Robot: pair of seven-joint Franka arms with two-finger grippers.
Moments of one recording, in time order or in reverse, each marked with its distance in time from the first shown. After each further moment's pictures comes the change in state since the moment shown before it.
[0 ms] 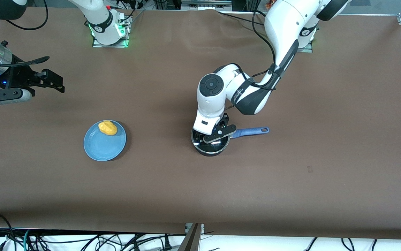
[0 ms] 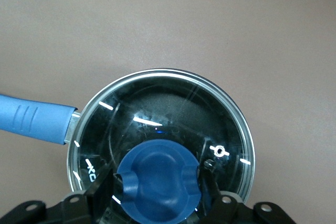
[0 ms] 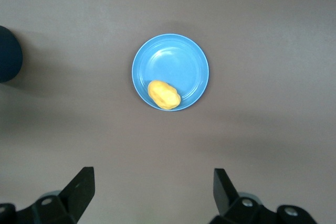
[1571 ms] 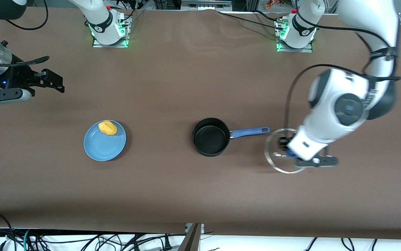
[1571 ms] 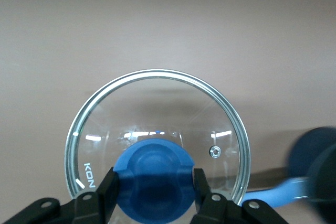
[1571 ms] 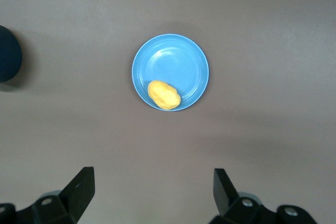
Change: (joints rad) left arm 0.303 -0.277 0.270 -0.111 -0.238 -0.202 1.056; right arm 0.000 0.000 0.000 0.001 0.000 0.000 0.000
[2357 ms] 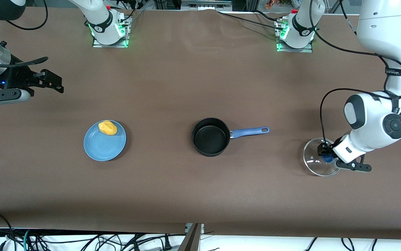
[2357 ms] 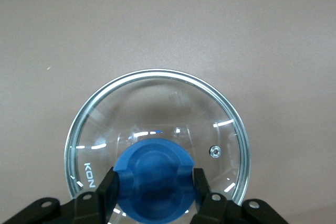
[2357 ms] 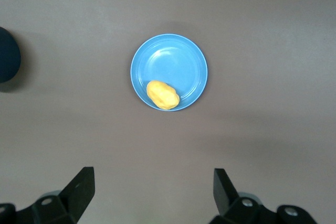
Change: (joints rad) left arm 0.077 0.072 0.174 -0.321 -0.205 0.438 0.450; right arm -0.002 0.001 -0.003 0.000 0.000 0.000 0.001
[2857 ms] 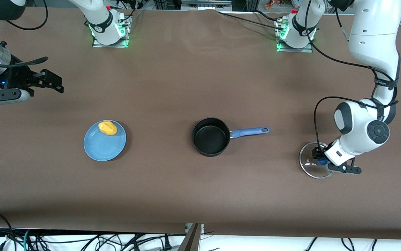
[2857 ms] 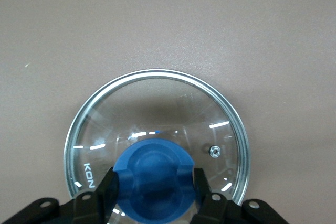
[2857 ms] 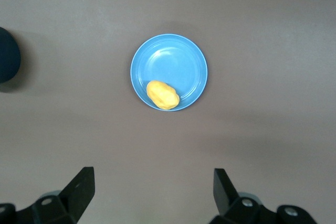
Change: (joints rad) left arm 0.000 0.076 0.000 0.003 0.000 0.074 0.000; right arm 0.000 0.000 0.000 0.000 0.000 0.000 0.000
